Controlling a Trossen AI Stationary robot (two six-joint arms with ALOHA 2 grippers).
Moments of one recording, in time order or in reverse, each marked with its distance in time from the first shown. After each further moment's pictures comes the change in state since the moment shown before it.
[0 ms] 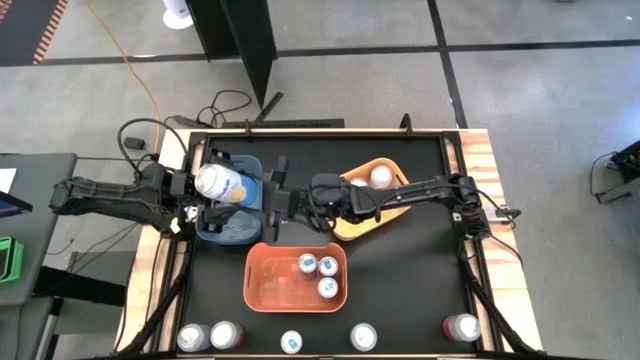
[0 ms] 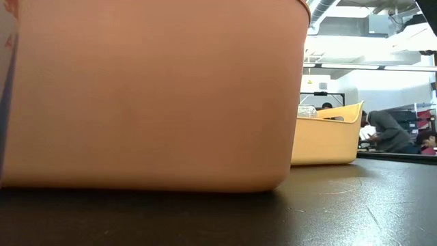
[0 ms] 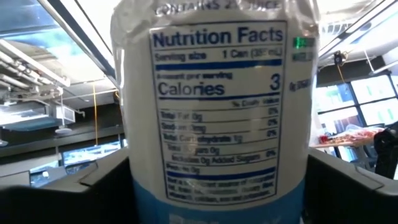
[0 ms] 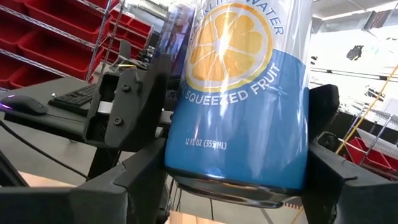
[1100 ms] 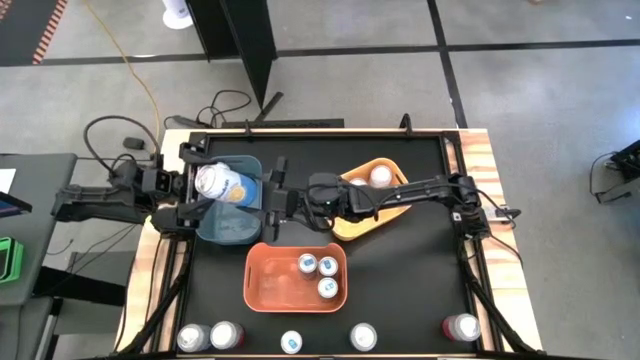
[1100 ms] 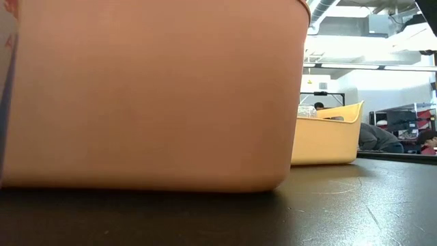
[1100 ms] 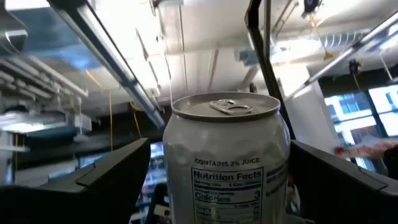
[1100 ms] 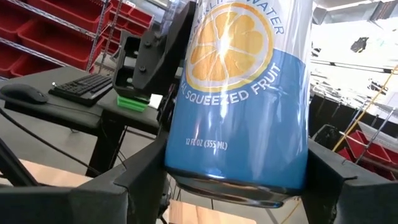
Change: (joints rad) left arm 0.000 -0.262 0.024 -0.189 -0.069 0.019; right arm -0.004 0.000 0.002 -0.052 0.006 0.001
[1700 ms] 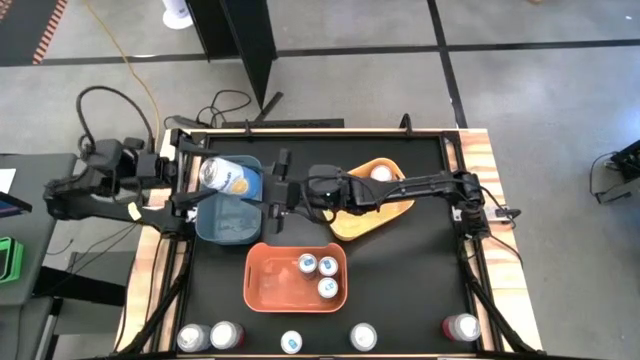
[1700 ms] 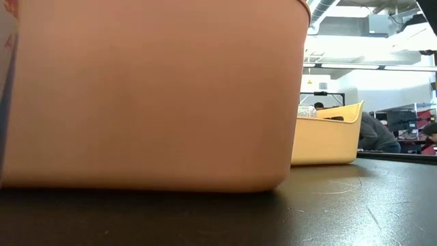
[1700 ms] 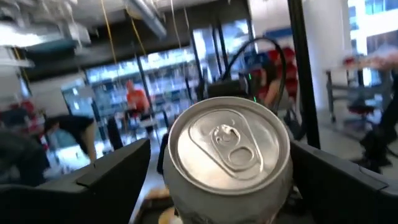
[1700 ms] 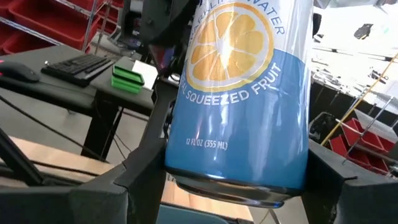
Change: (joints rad) left arm 0.000 0.066 0.454 -0.826 -0.115 0.046; right arm -0.028 -0.032 -0.001 -0.110 -0.002 -0.005
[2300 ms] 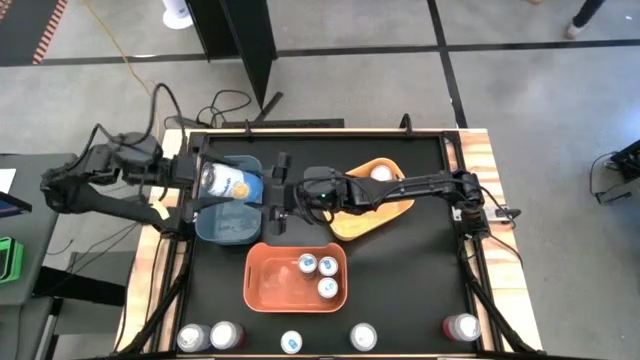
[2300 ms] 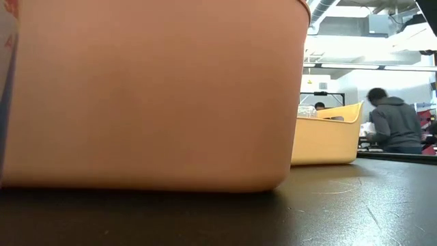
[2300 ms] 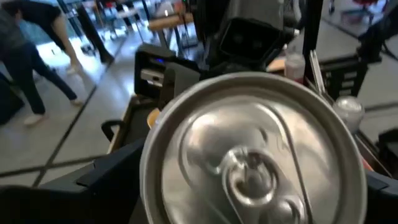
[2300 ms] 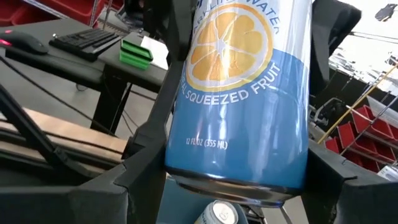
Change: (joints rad) left arm 0.000 0.245 0.308 -0.552 -0.044 -0.028; right arm -0.006 0.001 -0.002 -0.093 -0.002 -0.002
